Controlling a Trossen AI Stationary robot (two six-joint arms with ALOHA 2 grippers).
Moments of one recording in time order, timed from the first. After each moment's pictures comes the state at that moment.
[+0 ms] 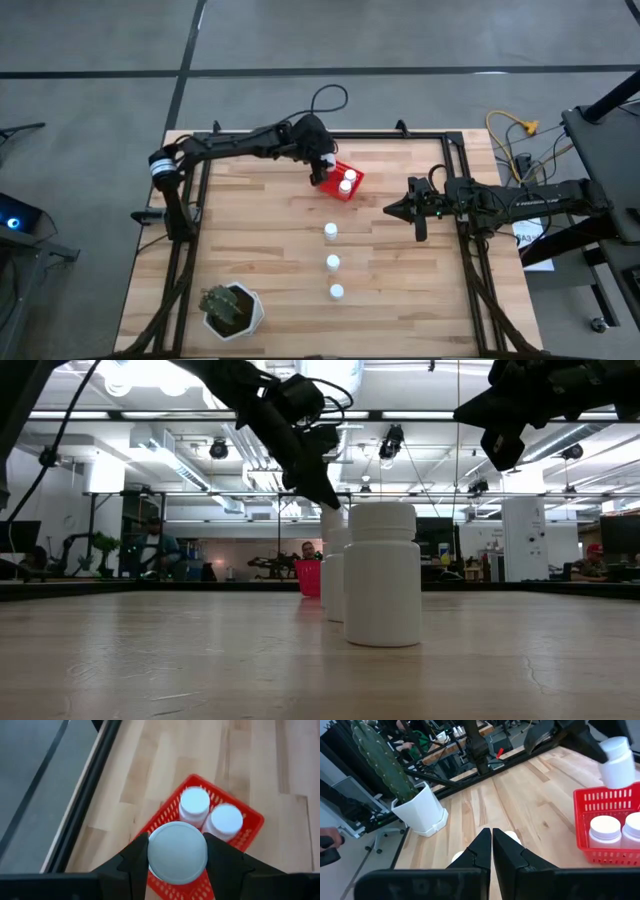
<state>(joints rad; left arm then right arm) 0.41 1.79 1.47 -0.44 0.05 0.22 0.00 0.71 0.40 0.08 -0.02 0.47</state>
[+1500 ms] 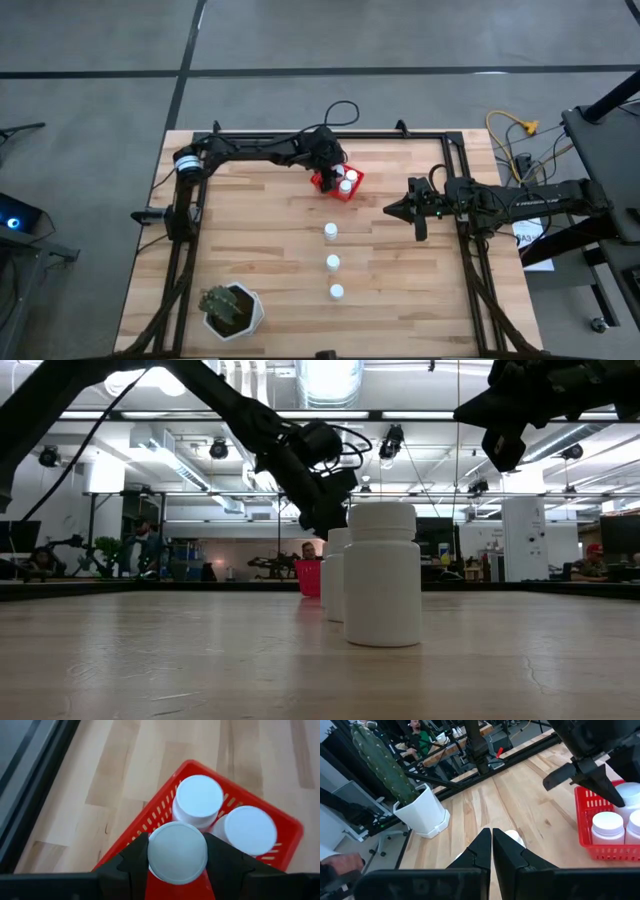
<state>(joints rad) 0.41 1.98 1.46 -0.27 0.13 0.22 0.00 0.71 0.40 0.08 -0.02 0.51</state>
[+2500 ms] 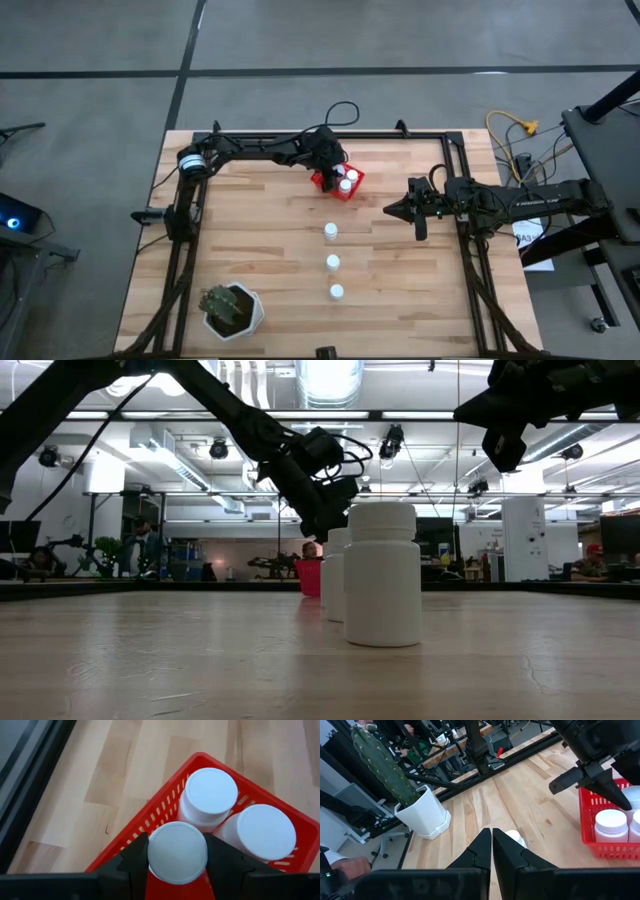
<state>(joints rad) 0.43 2.02 1.46 -0.24 0.14 0.22 0.00 0.71 0.40 0.09 -0.02 0.52</state>
